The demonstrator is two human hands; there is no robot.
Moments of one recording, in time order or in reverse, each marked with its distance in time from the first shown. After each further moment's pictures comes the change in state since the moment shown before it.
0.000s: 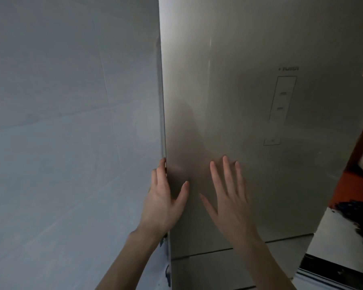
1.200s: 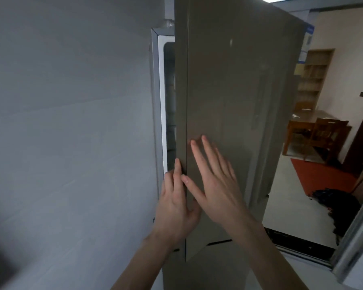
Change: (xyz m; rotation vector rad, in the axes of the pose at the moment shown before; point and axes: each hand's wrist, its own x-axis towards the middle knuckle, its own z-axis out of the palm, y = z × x) left_hand -0.189 0.118 0.003 0.005 0.026 0.277; right_hand -0.131 -0.017 -0.177 0.256 -0.018 -0.177
